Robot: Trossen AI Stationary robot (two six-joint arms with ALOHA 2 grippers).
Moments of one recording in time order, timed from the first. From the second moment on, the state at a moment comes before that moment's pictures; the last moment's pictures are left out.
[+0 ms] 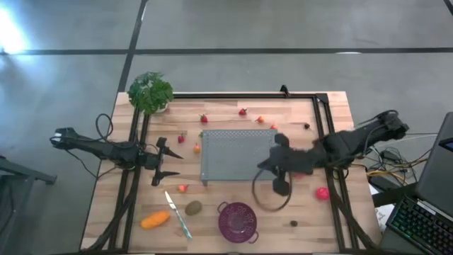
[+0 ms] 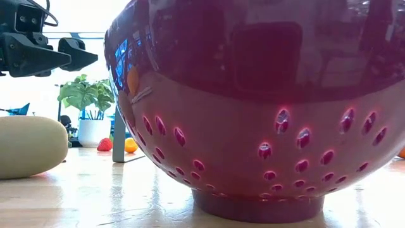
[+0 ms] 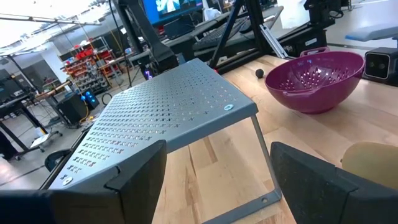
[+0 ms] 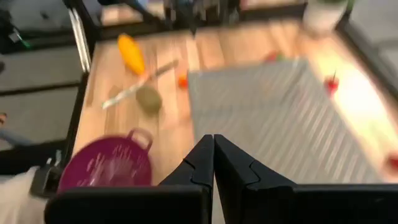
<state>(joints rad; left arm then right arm) -0.25 0.25 0.01 0.11 -0.10 0.37 0.43 1.36 1.41 -0.79 0.38 0.48</state>
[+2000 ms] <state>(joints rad) -0.25 0.25 0.01 0.10 -0.10 0.37 0.68 2.06 1.69 -1.05 0.38 1.45</state>
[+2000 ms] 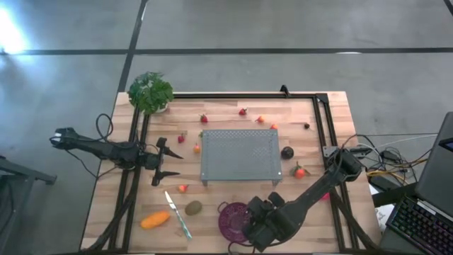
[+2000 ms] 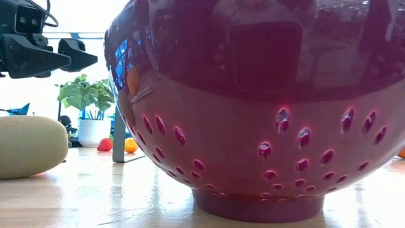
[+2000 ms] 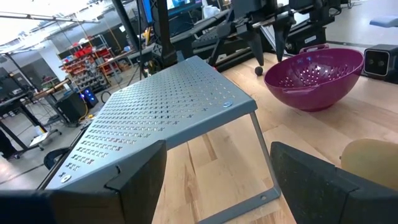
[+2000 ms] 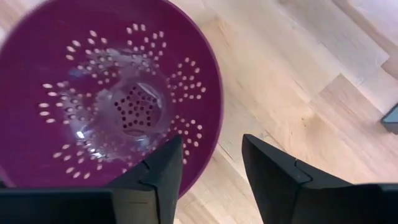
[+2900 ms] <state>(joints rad) -0.25 0.25 0.01 0.10 -0.10 0.37 0.68 2.06 1.60 -0.91 0.37 1.43</state>
